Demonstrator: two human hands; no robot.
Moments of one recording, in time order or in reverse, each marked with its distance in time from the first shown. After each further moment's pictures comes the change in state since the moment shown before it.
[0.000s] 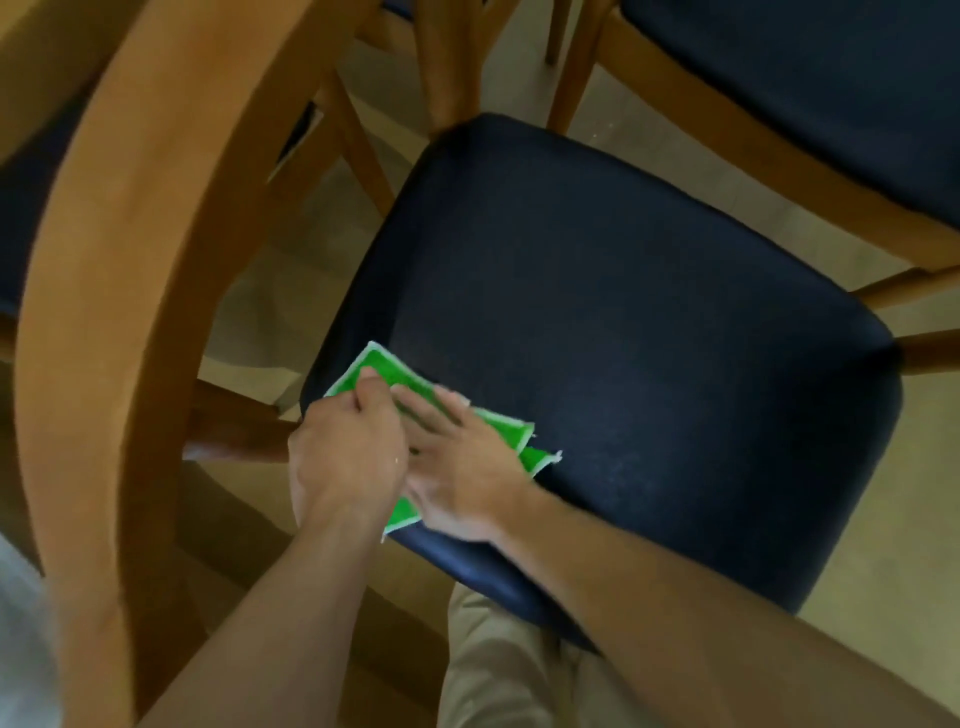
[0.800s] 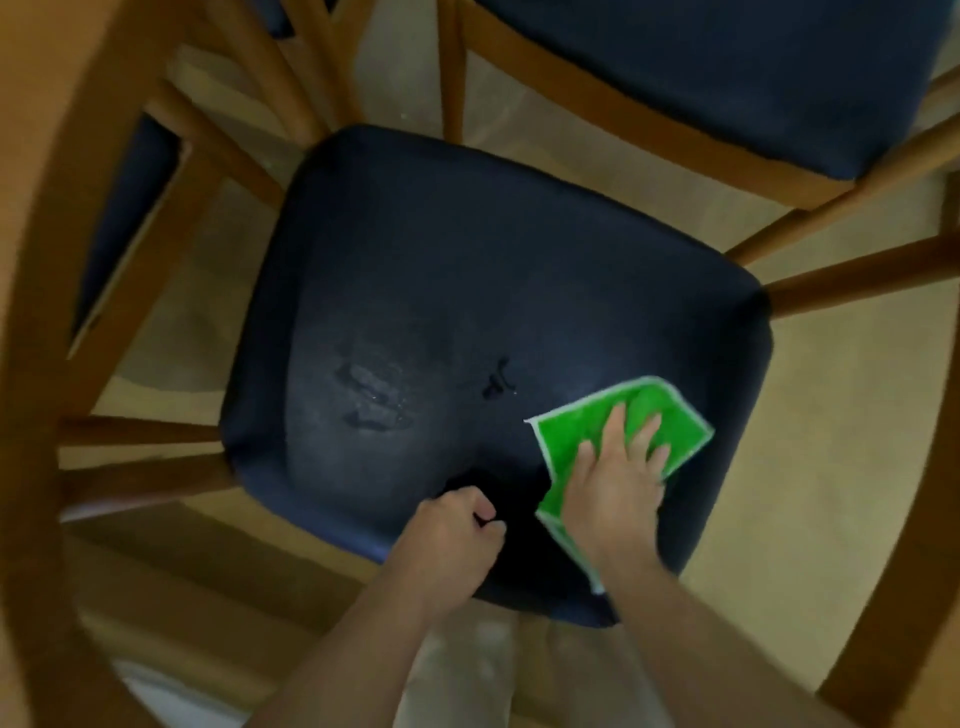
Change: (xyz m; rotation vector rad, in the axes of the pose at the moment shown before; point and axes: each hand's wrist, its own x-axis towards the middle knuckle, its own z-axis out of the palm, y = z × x) left_hand -0.080 -0.005 0.082 0.472 -0.736 0.337; right_hand -0.163 0.045 -0.013 0.645 0.173 1.431
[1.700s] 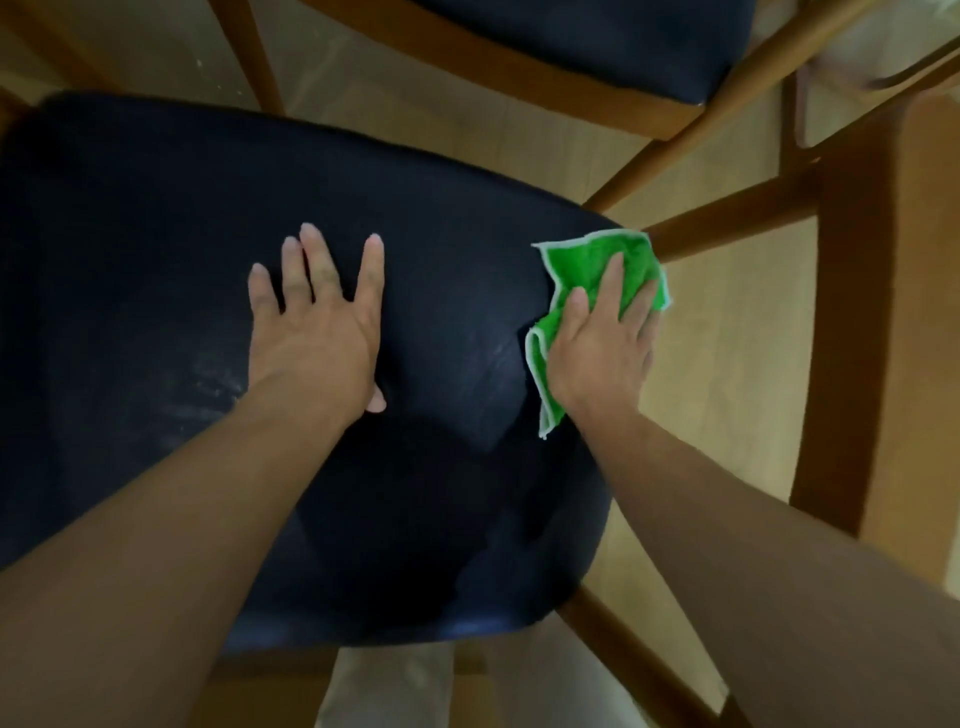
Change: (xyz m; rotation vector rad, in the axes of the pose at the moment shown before) left_hand 0.101 0.123 -0.078 1.004 0.243 0.208; right_hand 0.123 0.021 -0.058 0.140 0.286 0.198
